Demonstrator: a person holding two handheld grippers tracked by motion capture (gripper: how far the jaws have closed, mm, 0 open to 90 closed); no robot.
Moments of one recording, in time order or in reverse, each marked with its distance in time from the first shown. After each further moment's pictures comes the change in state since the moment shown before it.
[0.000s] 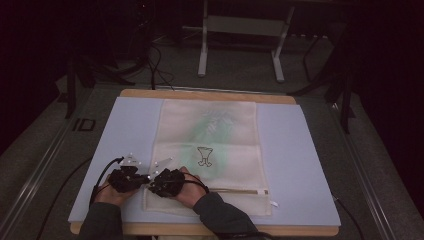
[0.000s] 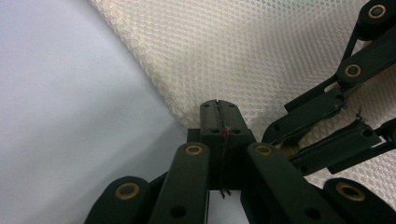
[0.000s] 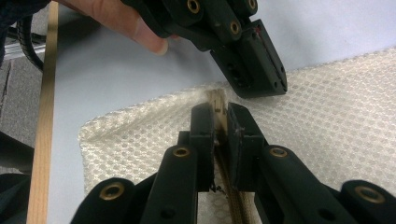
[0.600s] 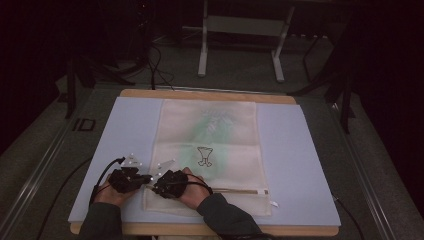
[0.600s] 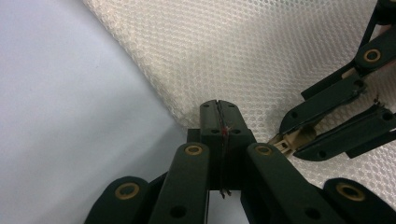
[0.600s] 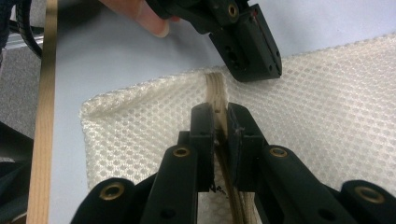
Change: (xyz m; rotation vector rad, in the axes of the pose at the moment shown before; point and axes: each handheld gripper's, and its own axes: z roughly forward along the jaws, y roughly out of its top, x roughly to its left) left arm -0.002 0.000 0.000 0.005 0.010 0.038; right arm 0.002 -0.006 -0.008 0.015 -0.019 -0.021
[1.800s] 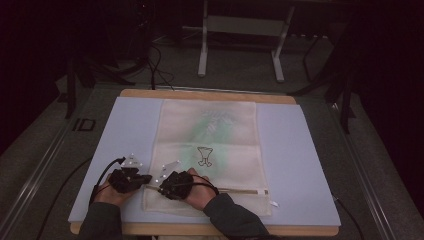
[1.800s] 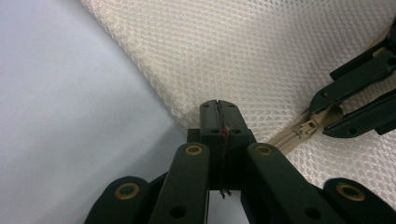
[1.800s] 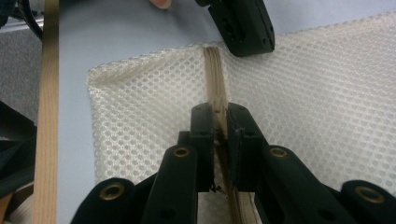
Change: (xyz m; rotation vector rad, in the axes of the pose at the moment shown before) left arm 0.001 0.000 0.000 0.003 -0.003 0.007; right arm 0.001 -0.008 -0.015 0.043 -0.019 -0.027
